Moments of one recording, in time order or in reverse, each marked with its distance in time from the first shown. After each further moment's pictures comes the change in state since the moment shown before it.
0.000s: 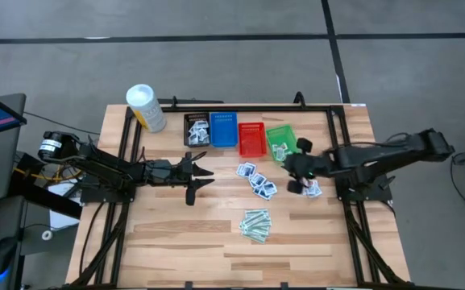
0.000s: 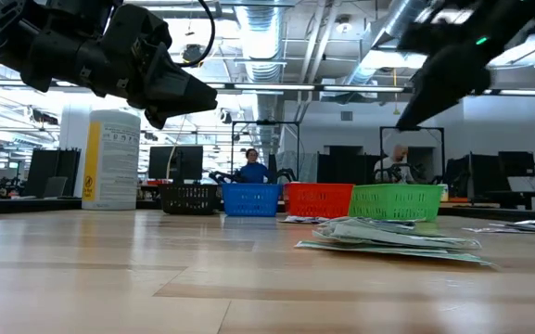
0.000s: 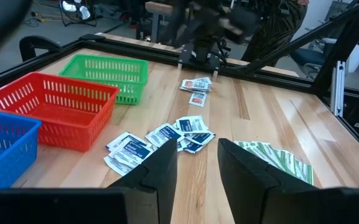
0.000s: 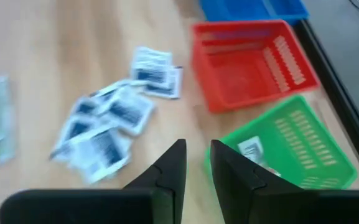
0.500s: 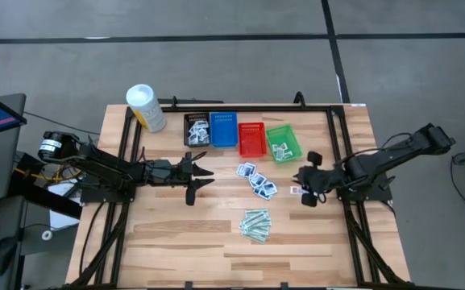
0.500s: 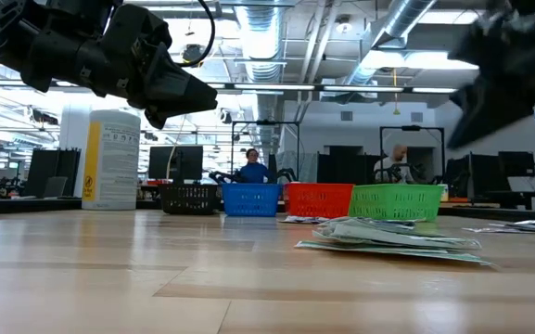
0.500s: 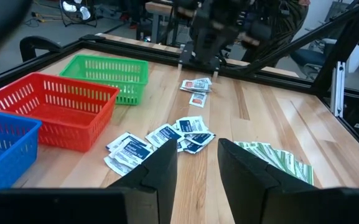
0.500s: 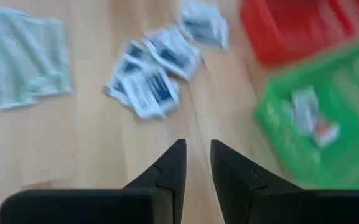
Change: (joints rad) left arm 0.000 0.000 0.000 0.002 -0.001 0.000; right arm 0.209 -0.177 -0.194 -0.046 0.007 0.205
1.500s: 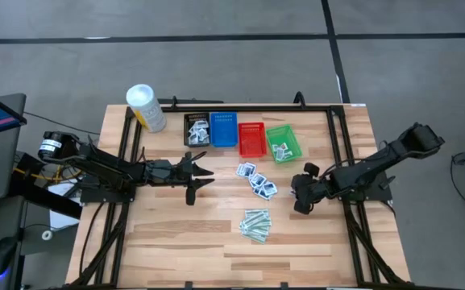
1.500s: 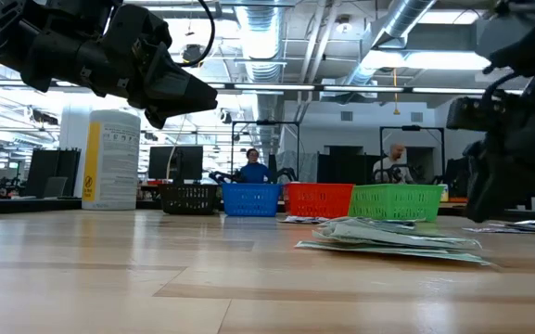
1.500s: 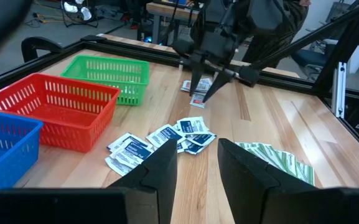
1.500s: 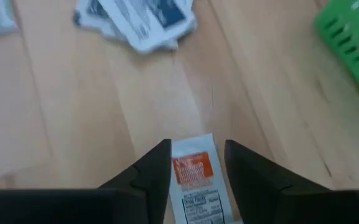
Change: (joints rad) left arm 0.000 0.000 0.000 0.001 -0.004 0.000; right arm 0.042 0.306 -0.120 0.223 -0.047 0.247
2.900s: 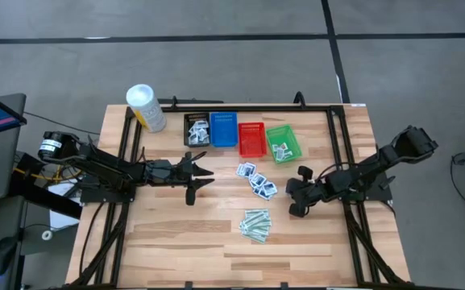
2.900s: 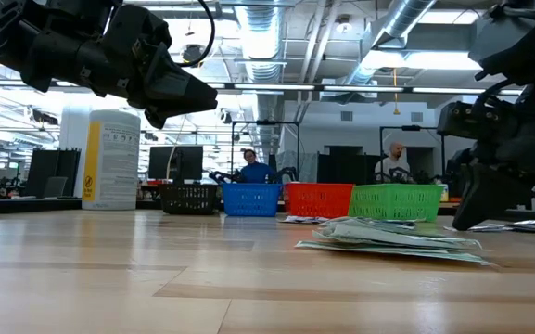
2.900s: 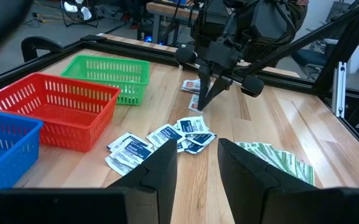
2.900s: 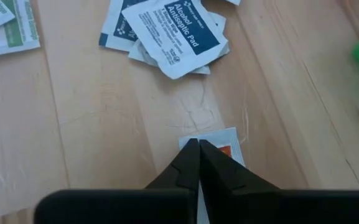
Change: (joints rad) left arm 0.000 0.000 0.000 -0.001 0.000 0.000; right arm -0.006 0.198 -0.001 0.197 -0.013 -0.038
